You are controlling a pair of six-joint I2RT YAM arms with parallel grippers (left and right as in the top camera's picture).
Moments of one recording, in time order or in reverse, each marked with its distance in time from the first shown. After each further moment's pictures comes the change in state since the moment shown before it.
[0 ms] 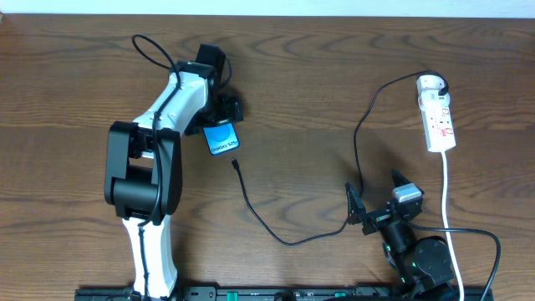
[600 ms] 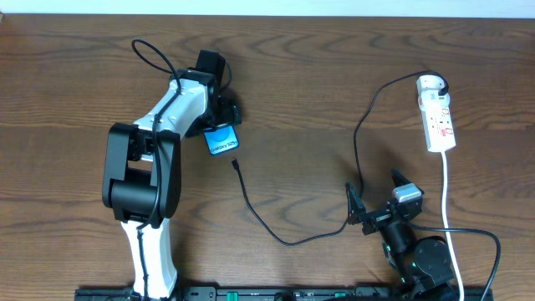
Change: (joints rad) left arm -0.001 -0.021 -0.076 0.094 -0.026 0.000; right arm 0.000 0.000 0.000 0.000 0.000 0.000
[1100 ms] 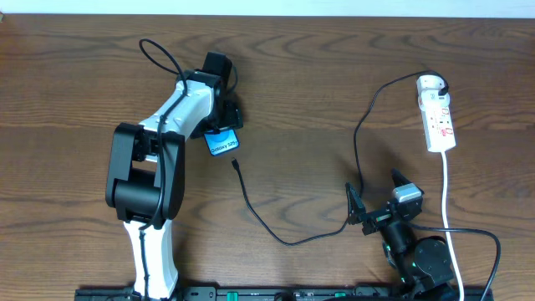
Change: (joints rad) left arm -0.034 0.000 -0.003 -0.026 -0.021 -0.001; right arm 0.000 0.000 0.000 0.000 0.000 0.000
